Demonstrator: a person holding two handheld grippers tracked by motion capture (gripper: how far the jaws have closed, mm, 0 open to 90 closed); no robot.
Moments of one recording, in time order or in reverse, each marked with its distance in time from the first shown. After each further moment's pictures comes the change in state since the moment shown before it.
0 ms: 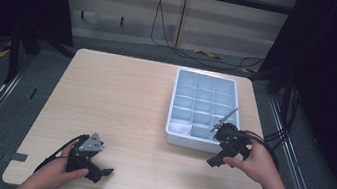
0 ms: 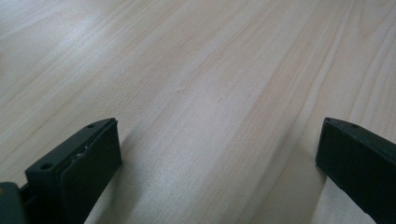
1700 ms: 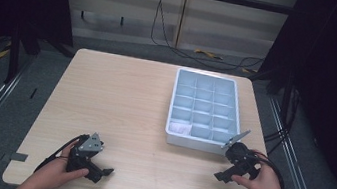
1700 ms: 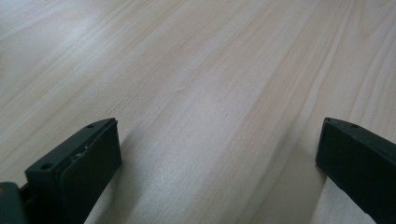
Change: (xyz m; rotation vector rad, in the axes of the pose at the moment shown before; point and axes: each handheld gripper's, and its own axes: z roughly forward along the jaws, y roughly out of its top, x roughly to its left) left arm 0.000 0.000 0.000 -0.001 -0.001 0.001; right arm -0.005 -0.059 0.038 -0.069 -0.028 0.075
